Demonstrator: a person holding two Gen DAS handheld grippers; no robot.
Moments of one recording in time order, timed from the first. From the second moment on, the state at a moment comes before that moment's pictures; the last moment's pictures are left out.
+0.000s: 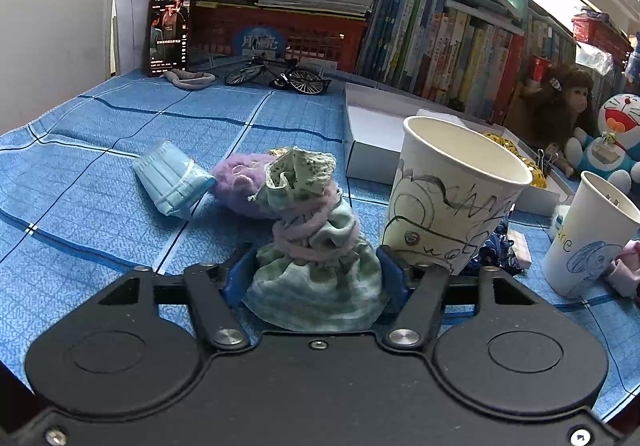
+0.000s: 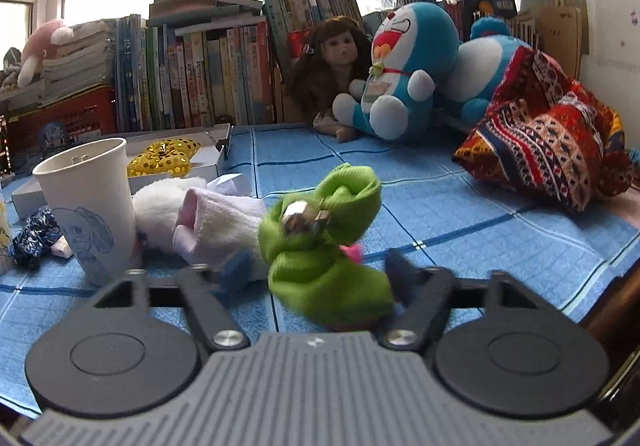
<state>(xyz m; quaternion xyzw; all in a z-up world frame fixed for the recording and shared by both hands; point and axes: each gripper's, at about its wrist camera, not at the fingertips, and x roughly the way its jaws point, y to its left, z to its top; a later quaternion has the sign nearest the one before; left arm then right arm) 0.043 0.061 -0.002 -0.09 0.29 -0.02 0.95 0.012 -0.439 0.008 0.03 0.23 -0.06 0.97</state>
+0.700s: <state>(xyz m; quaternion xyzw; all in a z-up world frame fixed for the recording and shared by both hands) 0.017 0.071 0.041 -0.10 0.25 -0.05 0.96 -0.001 -0.434 0.054 0.04 0.17 -0.05 0.98</state>
